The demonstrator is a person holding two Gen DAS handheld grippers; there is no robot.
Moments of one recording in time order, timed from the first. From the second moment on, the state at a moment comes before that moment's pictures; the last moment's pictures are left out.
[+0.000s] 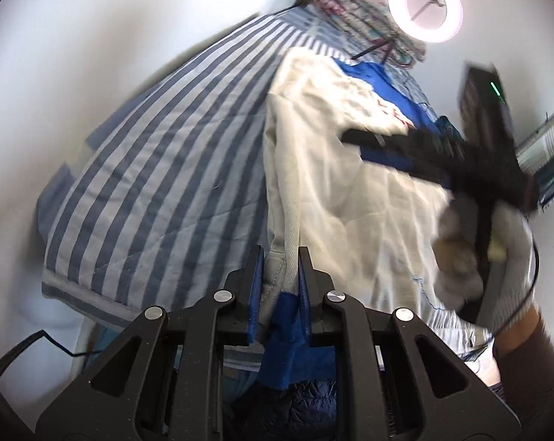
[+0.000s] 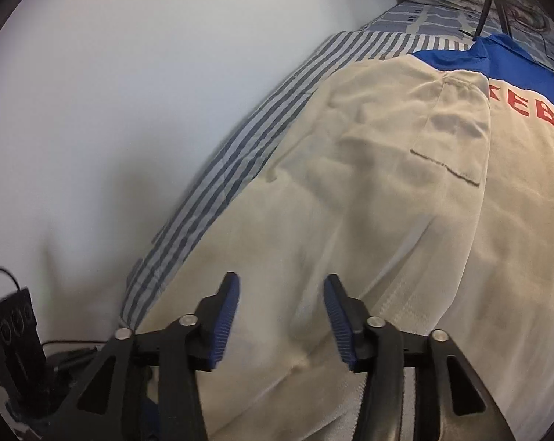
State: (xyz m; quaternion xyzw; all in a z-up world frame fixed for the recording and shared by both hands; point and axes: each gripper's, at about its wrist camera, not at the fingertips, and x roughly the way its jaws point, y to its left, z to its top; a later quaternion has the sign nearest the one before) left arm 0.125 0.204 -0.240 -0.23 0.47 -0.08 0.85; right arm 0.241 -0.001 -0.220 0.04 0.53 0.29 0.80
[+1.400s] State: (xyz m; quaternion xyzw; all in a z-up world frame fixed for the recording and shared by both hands) left arm 0.138 0.031 -0.195 -0.11 0.45 -0.16 0.87; right arm 0.310 -0.032 -0.215 0.10 0.53 0.25 0.80
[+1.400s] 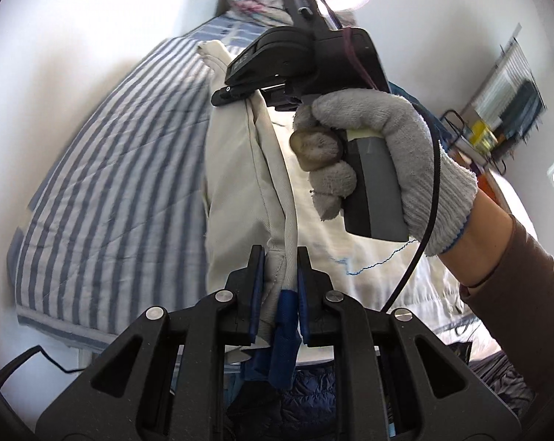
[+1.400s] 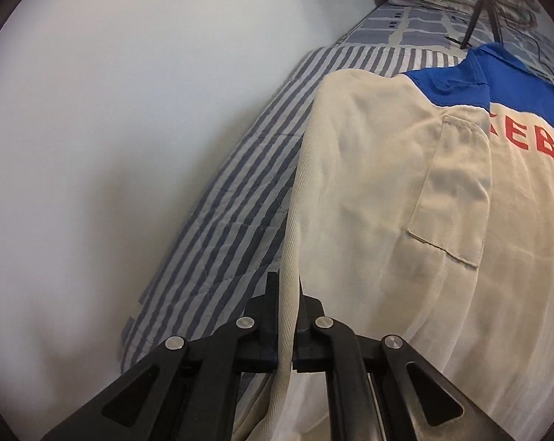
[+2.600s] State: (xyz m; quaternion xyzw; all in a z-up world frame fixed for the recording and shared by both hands) left arm 0.157 0.000 -0.212 -0.13 0.49 -0.18 0.84; right arm 0.260 -0.177 -0.225 0.05 0.53 0.19 0.83
